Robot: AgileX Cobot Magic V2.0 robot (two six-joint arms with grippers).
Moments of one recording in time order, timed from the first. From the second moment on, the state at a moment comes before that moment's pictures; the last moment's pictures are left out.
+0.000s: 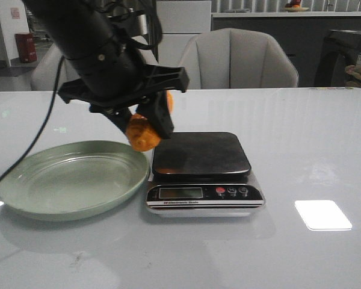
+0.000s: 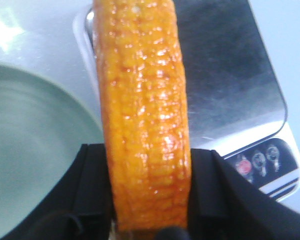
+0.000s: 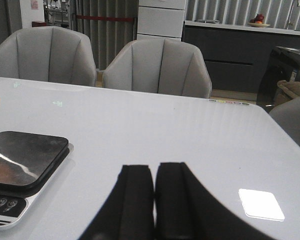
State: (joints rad) left arm -0.61 1.83 -1.30 -0.19 0.54 -0.17; right arm 0.07 -0.01 0.03 0.00 0.03 -0.03
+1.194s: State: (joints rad) left arm -0.57 1.50 -1.12 -0.15 0.50 -0.17; right arm 0.07 -0.01 0.03 0.00 0.03 -0.03
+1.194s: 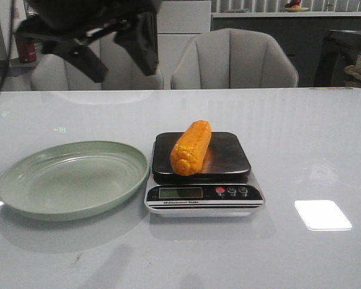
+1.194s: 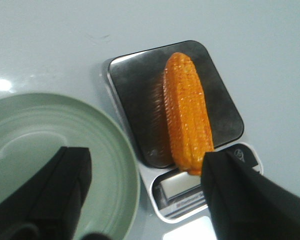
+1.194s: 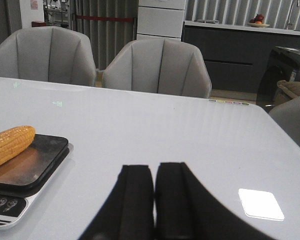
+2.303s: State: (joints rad) left arm -0.54 0.11 -0.34 0.10 0.45 -0.17; right arm 0.07 -0.01 0.02 0.00 -0.22 0.04
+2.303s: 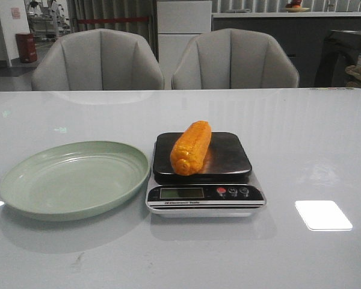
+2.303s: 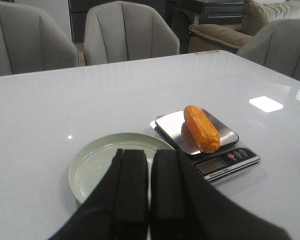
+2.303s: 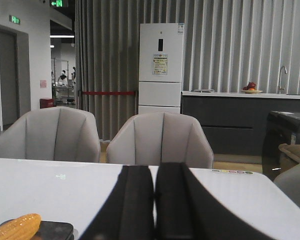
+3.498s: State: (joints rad) left arm -0.54 0.11 -0.34 0.13 0.42 -0.17; right arm 0.31 0.80 -0.64 0.16 0.43 0.12
